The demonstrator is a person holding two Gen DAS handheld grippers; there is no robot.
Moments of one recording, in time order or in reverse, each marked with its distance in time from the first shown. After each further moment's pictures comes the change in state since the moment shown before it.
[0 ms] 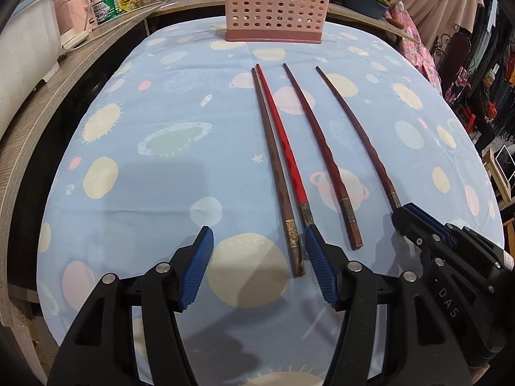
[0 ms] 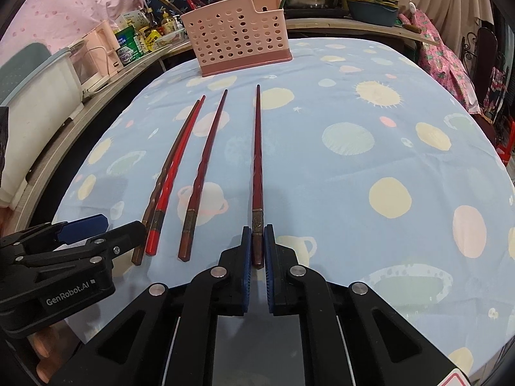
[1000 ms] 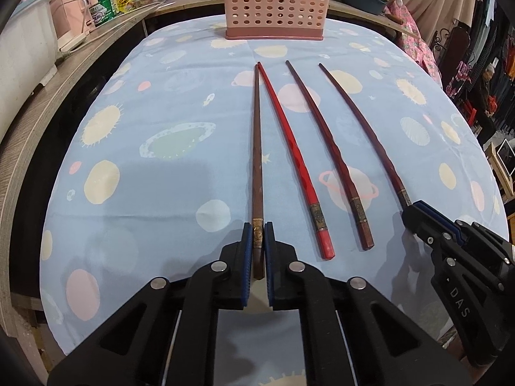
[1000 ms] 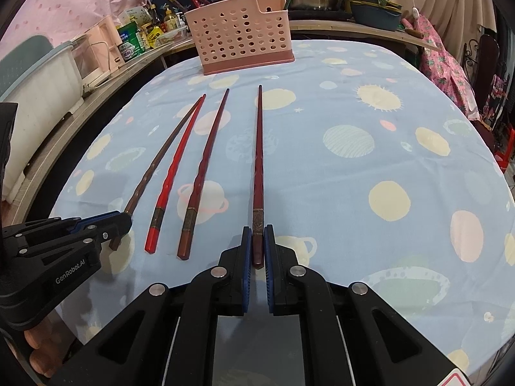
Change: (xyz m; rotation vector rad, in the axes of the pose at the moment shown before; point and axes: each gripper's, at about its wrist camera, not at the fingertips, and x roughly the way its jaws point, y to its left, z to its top) left arm 0.003 0.006 0.003 0.014 0.005 0.004; right arm -0.002 0.000 0.001 -0.022 0.005 -0.012
